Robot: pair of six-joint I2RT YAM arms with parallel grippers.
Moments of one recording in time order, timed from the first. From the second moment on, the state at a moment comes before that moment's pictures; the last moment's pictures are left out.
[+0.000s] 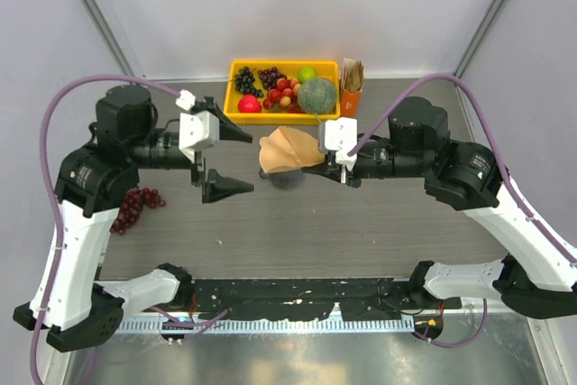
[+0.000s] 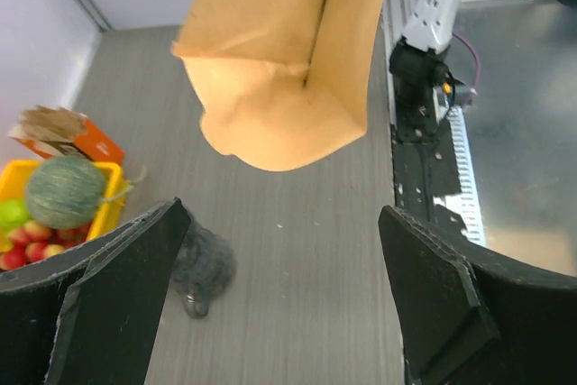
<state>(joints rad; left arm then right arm) -0.44 1.12 1.81 -1.04 0.98 0.48 0.95 1.17 1.70 -0.82 -0.42 -0.49</state>
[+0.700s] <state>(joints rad) -0.66 1.00 1.38 -0.37 0.90 0.07 0.95 1.17 1.70 -0.81 -0.55 -0.47</state>
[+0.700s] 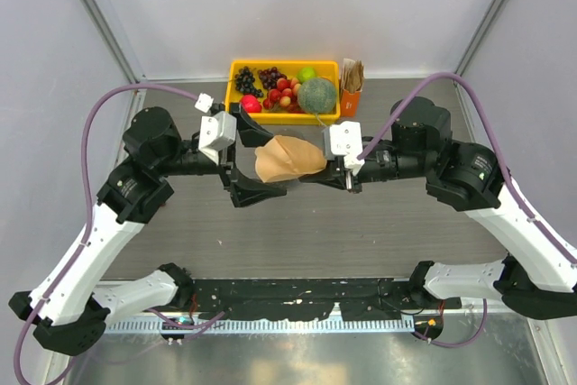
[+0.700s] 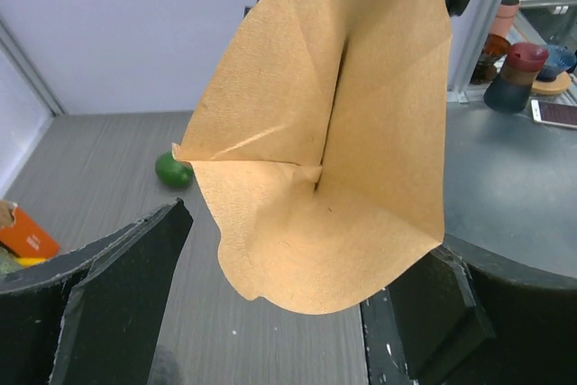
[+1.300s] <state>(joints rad) -0.67 1.01 1.34 -0.04 0.99 -0.19 0.95 1.15 1.69 -0.76 -0.59 -0.44</state>
